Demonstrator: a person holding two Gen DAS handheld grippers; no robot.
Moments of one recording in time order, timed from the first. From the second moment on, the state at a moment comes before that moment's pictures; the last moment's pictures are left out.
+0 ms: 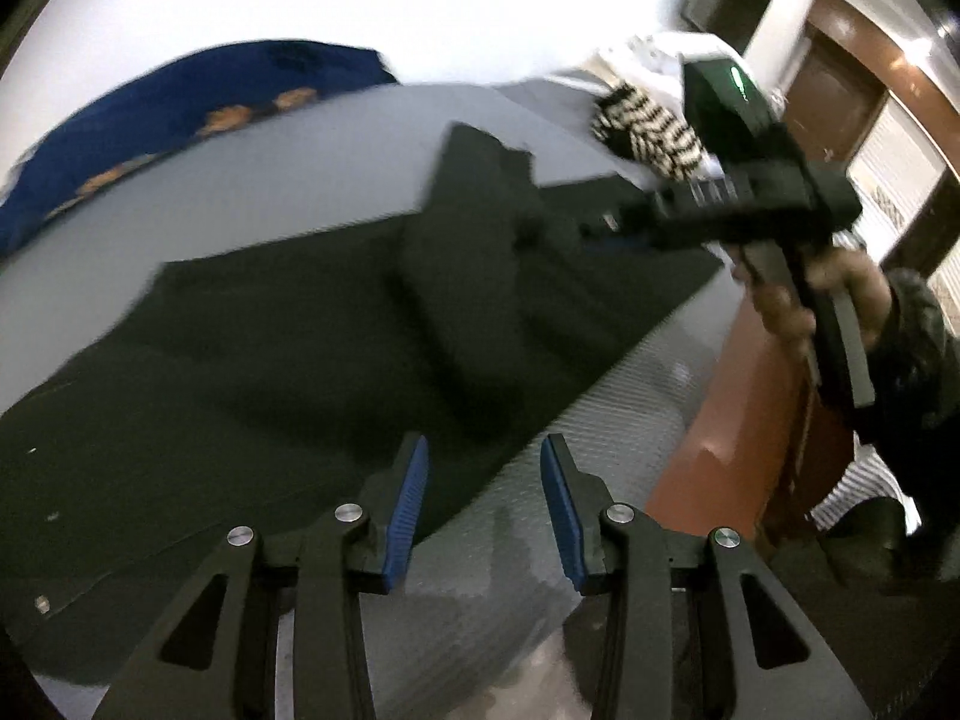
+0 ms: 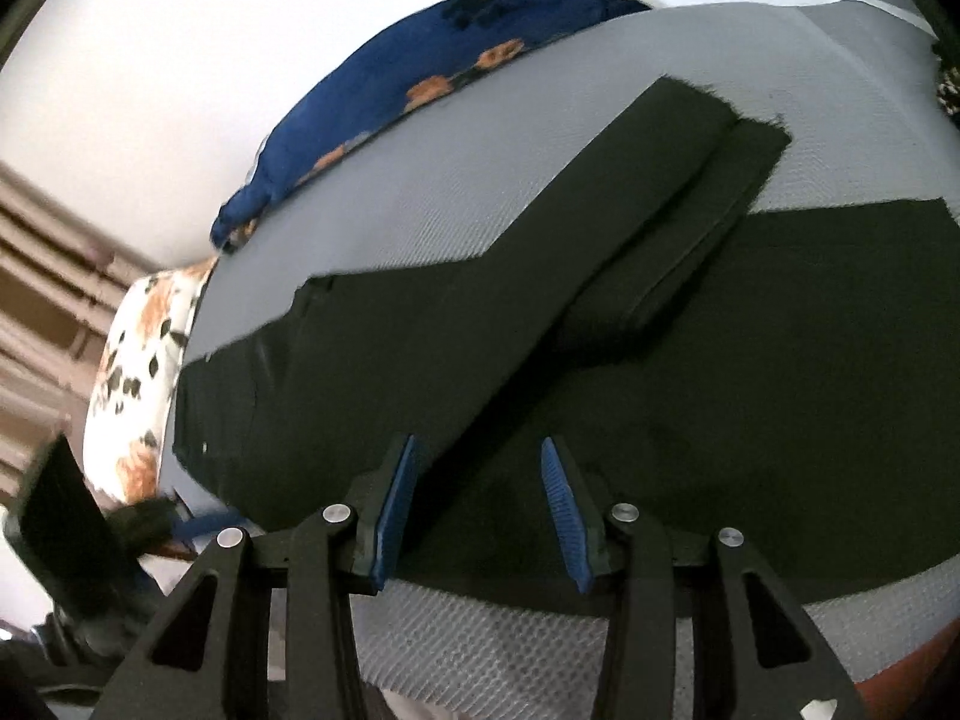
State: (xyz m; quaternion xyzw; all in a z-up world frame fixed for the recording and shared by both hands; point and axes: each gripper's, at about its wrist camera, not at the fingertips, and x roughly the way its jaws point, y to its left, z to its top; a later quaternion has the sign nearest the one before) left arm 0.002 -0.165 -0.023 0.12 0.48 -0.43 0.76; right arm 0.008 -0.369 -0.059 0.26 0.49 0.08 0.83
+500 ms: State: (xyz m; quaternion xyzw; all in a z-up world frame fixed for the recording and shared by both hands) left arm 0.002 -0.210 -0.068 0.17 0.51 -0.36 0.76; right arm 0.055 -0.429 -0.063 0.29 0.47 0.05 0.83
